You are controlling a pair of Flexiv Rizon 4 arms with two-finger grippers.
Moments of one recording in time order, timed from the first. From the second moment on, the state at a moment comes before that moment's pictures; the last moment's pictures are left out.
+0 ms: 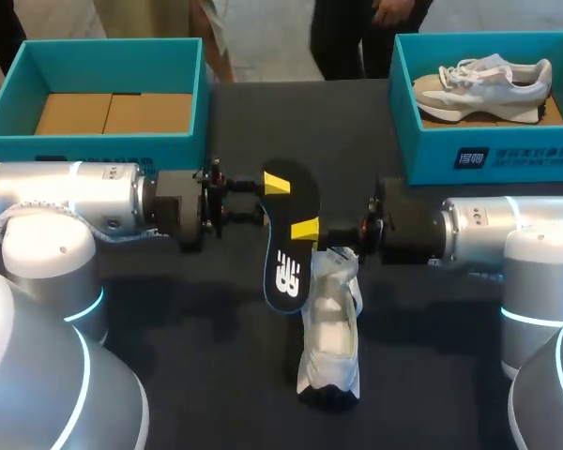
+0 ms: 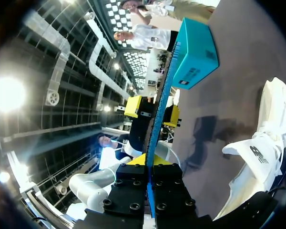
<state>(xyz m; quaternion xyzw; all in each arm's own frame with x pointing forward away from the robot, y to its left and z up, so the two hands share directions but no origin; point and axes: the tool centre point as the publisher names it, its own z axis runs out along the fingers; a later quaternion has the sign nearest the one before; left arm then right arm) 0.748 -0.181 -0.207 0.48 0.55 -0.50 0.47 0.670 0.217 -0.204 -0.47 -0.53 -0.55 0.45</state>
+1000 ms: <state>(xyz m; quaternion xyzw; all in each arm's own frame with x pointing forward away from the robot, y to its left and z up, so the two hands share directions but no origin) 0.749 -0.188 -0.214 0.47 0.56 -0.50 0.47 0.669 0.217 -0.208 -0.49 -0.52 -0.54 0.46</state>
